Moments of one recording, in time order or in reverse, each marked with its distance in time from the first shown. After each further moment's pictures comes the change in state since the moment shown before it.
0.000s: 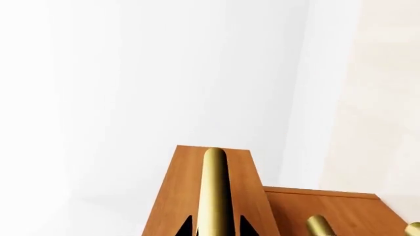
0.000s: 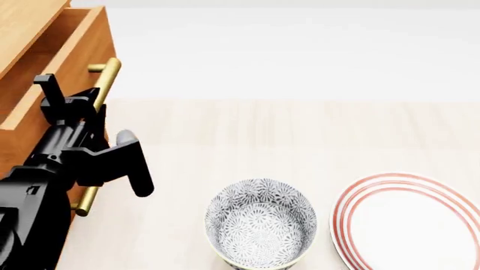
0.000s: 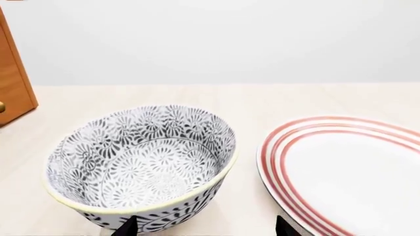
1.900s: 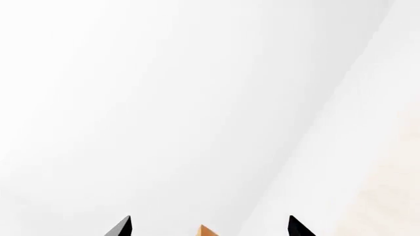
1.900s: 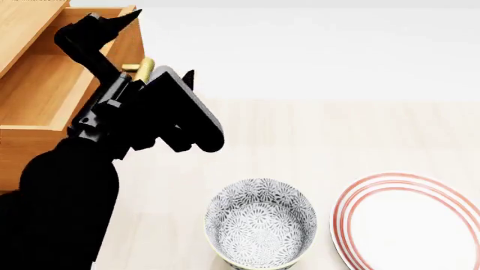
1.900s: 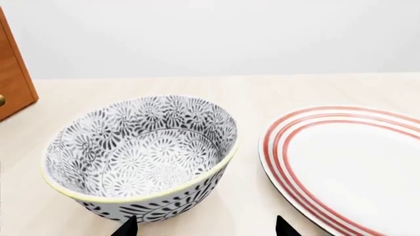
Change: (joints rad) left arm -0.005 0.210 -0.198 0.358 -0.201 -0.138 0.073; right arm 0.007 0.019 -0.029 0.014 0.041 0.001 0.015
